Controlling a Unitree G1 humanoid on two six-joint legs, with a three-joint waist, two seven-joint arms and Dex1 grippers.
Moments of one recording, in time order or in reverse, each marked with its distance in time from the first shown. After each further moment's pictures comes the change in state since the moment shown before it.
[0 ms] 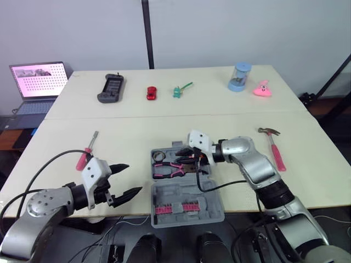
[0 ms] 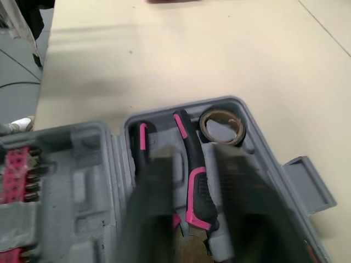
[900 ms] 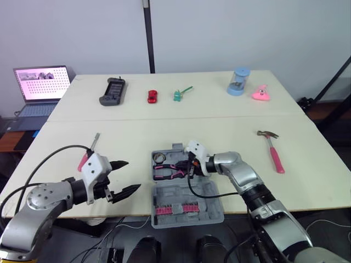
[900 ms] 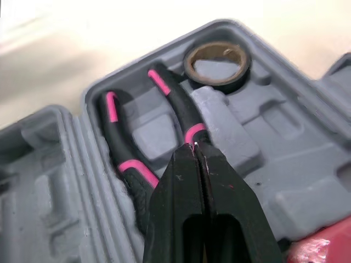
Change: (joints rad) left arm -0.047 0.026 -0.006 0.026 0.019 0.013 -0.019; right arm 0.020 0.087 -0.048 0.300 0.008 -0.132 -0.082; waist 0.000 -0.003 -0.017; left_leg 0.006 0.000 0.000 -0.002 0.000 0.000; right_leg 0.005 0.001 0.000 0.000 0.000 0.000
